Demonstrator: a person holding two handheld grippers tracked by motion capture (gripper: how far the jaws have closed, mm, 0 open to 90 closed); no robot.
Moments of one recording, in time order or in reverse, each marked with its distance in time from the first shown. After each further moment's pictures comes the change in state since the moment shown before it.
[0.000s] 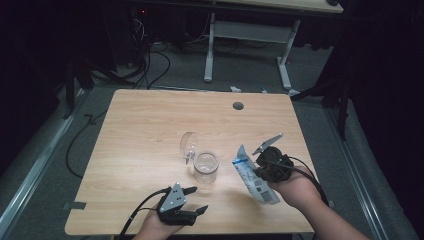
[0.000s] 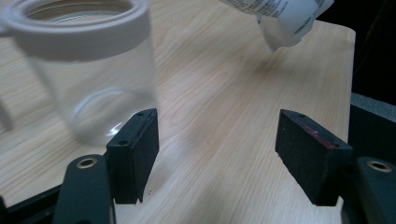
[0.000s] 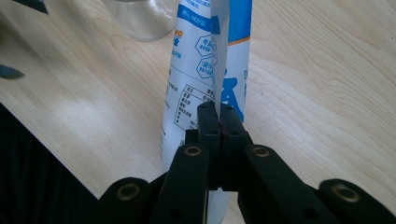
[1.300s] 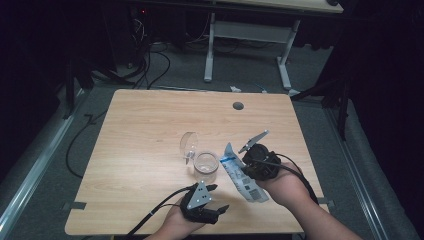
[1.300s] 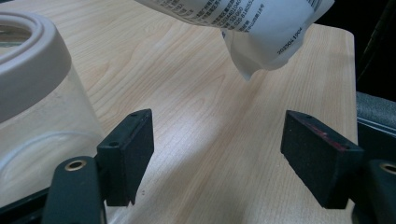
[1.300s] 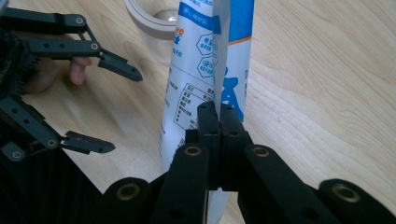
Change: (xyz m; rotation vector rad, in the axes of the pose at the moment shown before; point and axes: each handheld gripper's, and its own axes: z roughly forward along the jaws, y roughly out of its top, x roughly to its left) left arm -0.016 0.017 0.049 -0.006 -0.022 0.030; right arm 0.025 0.027 -0.006 -0.012 0.015 -0.047
